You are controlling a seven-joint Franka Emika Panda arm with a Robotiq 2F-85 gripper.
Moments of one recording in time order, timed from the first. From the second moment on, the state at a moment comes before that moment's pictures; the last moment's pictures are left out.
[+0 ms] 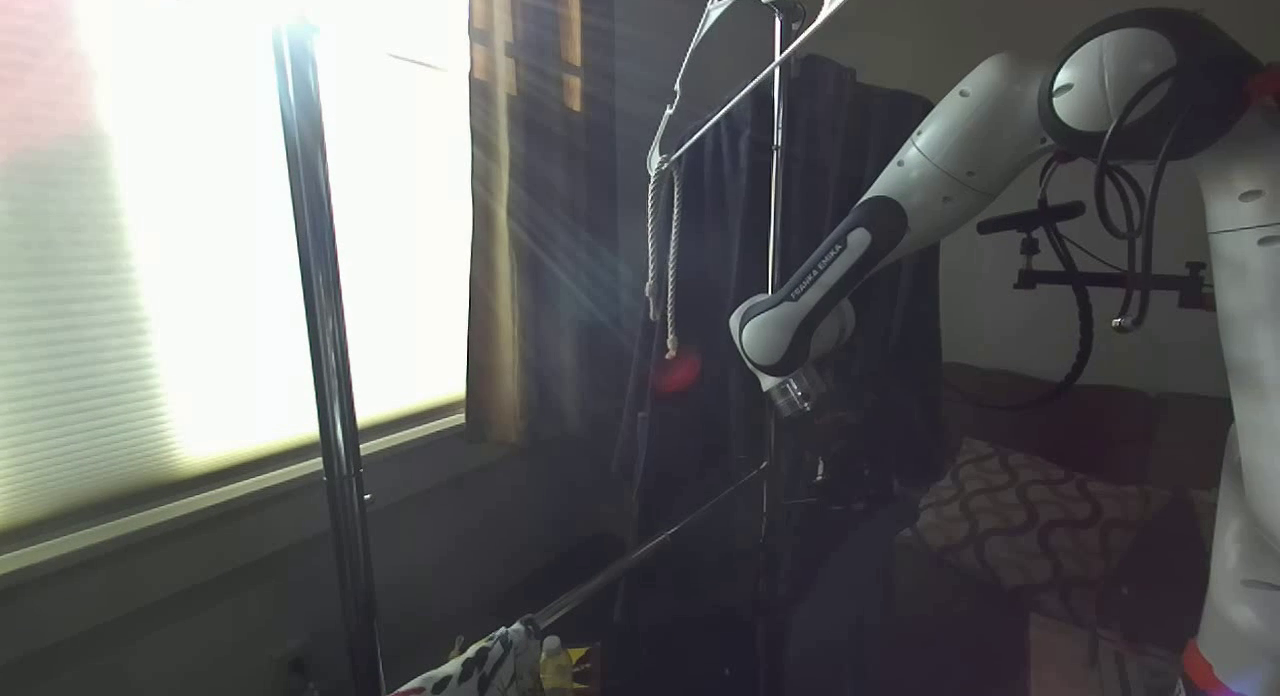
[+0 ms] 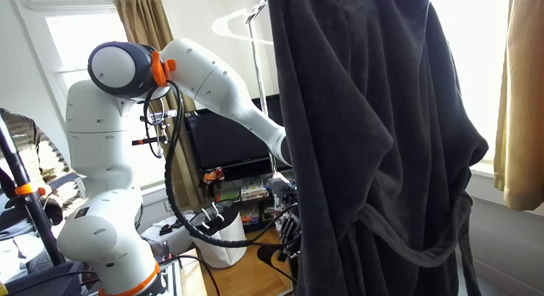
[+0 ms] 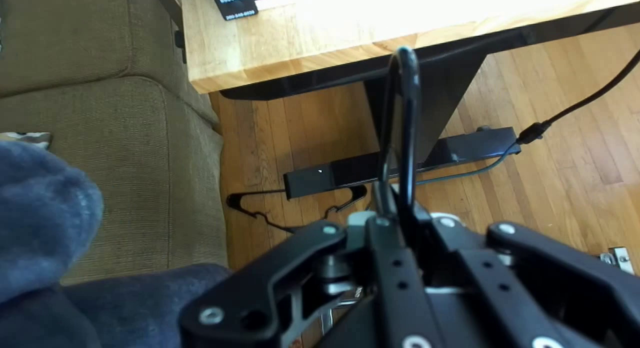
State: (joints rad) arm -0.11 0.20 -0.18 -2.21 -0.13 1.78 -0.03
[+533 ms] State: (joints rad) arm -0.11 0.22 -0.16 -2.16 -0.15 1.65 -0.06
